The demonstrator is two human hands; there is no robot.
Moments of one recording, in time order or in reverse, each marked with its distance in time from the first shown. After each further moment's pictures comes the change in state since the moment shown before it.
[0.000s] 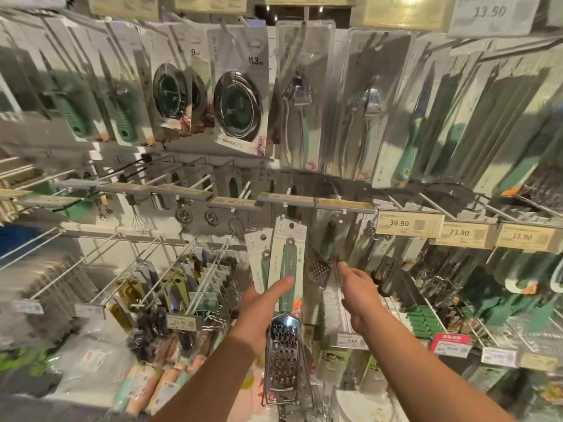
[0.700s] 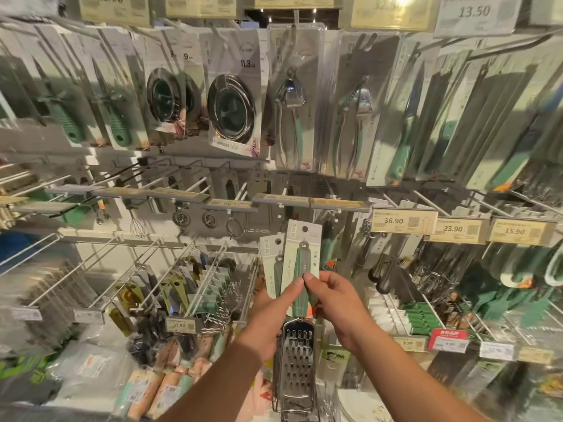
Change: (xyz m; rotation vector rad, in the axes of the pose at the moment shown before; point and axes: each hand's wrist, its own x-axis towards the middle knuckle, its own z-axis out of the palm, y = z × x) left_hand -0.004 -0.010 0.014 0.133 -0.094 0.025; right_hand -0.036 0.014 0.013 0.015 -0.321 -0.180
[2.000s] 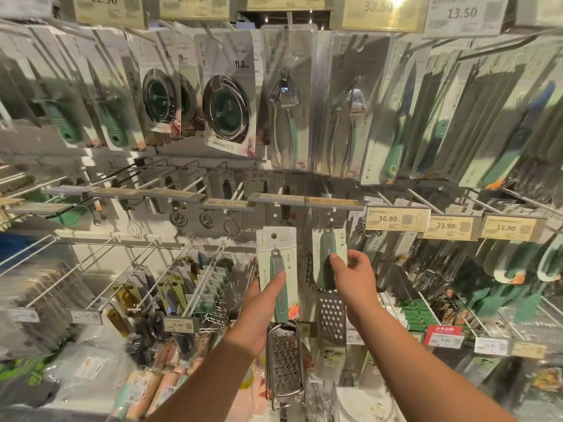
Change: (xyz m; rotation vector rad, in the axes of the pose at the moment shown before) left_hand 0.011 -0.002 -0.013 -0.106 0.056 0.000; right_hand 0.024 -0.016 -0.025 -0.112 0.397 -0.132
